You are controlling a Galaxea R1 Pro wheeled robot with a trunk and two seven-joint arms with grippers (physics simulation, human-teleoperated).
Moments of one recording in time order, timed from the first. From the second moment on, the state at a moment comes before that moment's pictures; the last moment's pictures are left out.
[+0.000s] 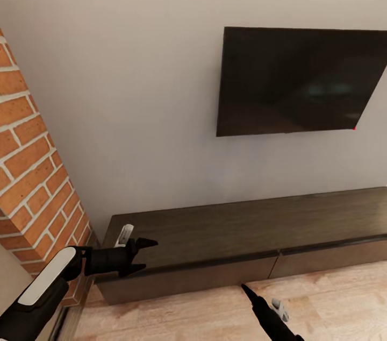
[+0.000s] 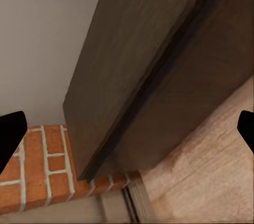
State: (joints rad) left arm -0.40 0.33 -0.22 -1.25 1.78 1.00 0.32; right arm -0.47 -0.09 0.39 -0.06 -1.34 0.00 0.81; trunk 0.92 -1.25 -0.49
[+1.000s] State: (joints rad) left arm -0.40 0.33 -0.25 -1.25 1.81 1.00 0.32; right arm -0.47 -0.12 0.38 -0.19 -1.79 0.00 0.80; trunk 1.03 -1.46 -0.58
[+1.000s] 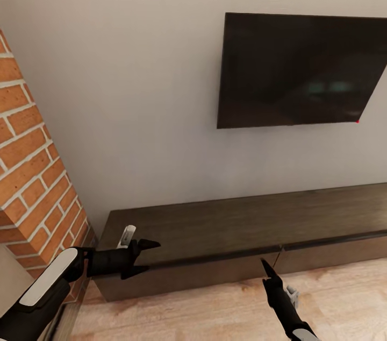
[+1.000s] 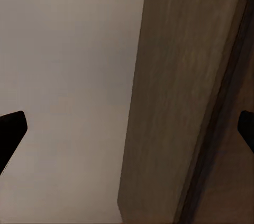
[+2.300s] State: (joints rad) left arm -0.40 0.33 -0.25 -1.25 1.81 1.00 0.32; right arm -0.47 -0.11 0.38 -0.21 -1.85 0.01 0.81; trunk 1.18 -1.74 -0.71
